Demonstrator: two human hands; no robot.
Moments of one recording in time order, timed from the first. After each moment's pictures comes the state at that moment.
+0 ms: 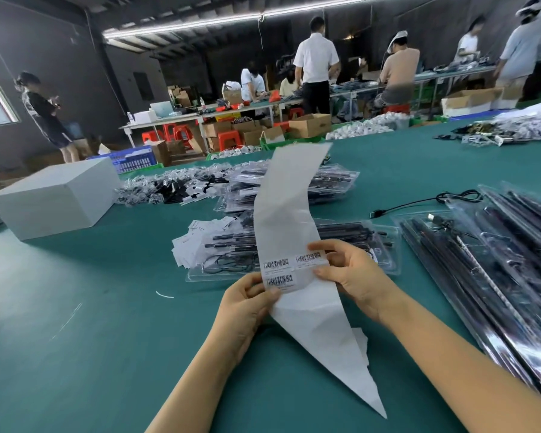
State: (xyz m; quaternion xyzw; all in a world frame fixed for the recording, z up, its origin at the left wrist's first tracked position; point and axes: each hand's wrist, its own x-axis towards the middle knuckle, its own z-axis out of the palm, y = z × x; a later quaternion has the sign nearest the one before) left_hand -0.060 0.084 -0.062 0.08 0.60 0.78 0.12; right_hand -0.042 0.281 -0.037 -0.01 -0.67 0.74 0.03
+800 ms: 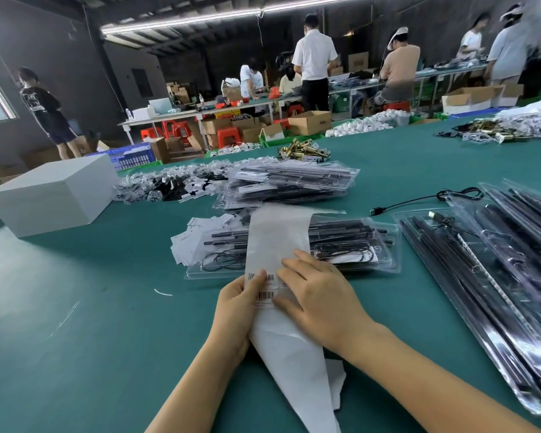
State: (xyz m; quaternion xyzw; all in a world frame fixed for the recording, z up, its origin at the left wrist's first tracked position) left_hand -0.062 0.088 -0.063 0.02 0.61 0.79 0.07; right_hand -0.023 0.234 -0.047 0.16 -0.95 0.12 0.25
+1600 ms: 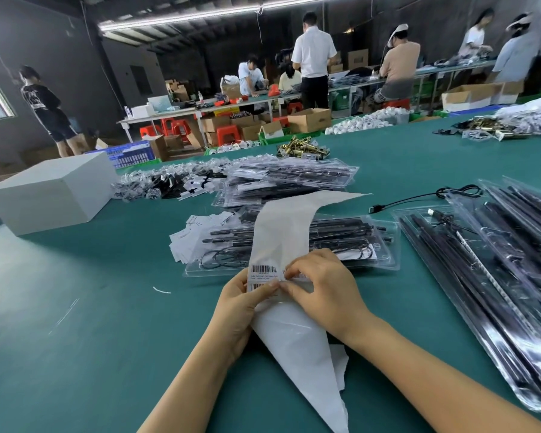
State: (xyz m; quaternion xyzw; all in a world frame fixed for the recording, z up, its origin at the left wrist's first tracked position) left_hand -0.059 0.084 -0.060 0.07 0.58 0.80 0.13; right_hand -0.031 0.240 -0.050 0.13 -0.89 0.30 0.31
